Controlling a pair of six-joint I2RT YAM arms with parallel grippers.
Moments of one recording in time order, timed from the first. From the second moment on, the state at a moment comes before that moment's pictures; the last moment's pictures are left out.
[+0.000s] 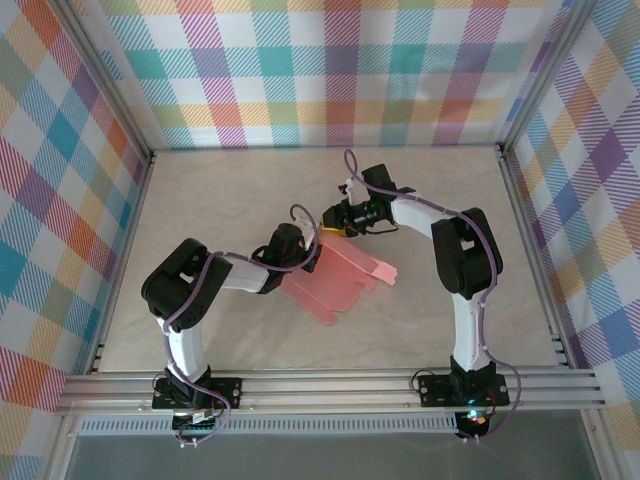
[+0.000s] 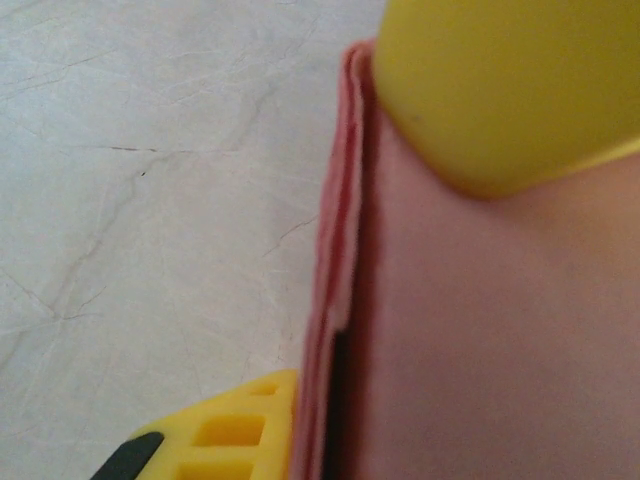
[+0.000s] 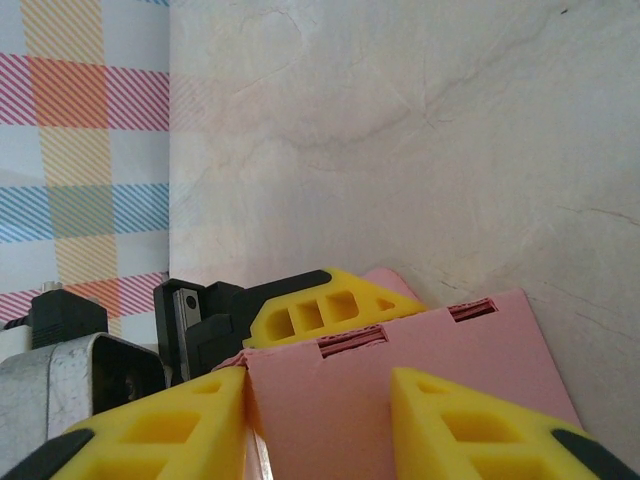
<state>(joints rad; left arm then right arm) -0.61 1.86 0.79 0.50 0.00 -0.09 0.43 2.09 1.47 -0.36 -0.90 0.50</state>
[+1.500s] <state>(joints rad) -0.61 1.87 0.84 0.44 0.02 -0.26 0.30 1.62 1.15 -0.20 -0.60 0.74</state>
